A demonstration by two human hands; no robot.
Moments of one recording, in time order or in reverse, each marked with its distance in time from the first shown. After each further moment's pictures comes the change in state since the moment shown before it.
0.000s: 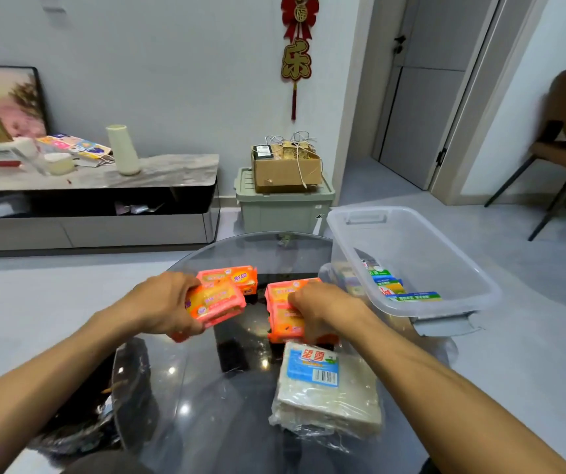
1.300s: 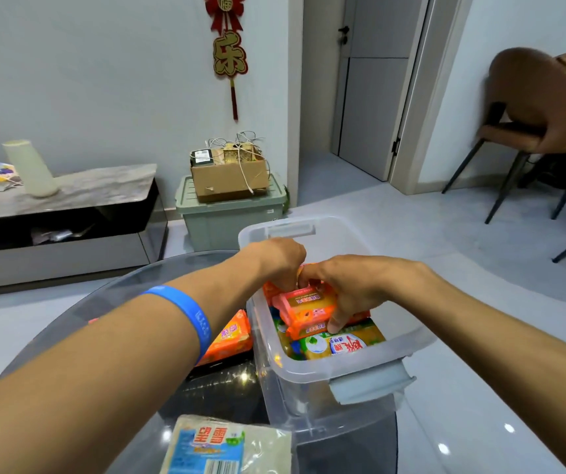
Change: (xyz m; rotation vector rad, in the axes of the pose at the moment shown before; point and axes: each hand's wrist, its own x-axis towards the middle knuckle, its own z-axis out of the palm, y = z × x) left_hand 0.215 0.282 0.006 0.448 -0.069 0.409; right_hand -0.046 0.198 -0.009 0.347 -0.076 -0.003
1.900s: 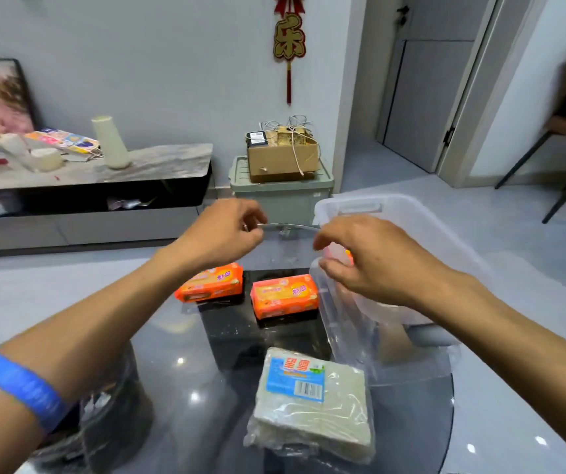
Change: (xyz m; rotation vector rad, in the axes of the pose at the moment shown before) left_hand -0.197 -0.111 0.028 -0.592 0.569 -0.177; right_hand -0.040 -0.133 0.008 -0.068 0.726 -0.198
